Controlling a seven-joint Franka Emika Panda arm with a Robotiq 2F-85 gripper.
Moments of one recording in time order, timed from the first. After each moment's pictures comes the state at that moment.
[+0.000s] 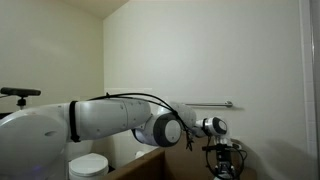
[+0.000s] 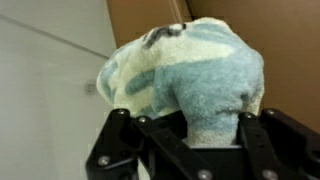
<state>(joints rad) -0.30 1.49 -0.16 -0.42 -0.17 1.43 0.15</state>
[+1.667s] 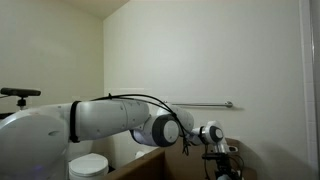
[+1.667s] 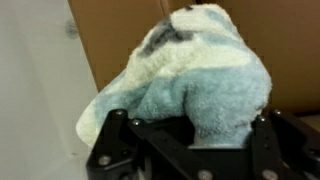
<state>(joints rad) -0.26 1.50 -0.17 -0.53 -0.17 1.82 0.22</state>
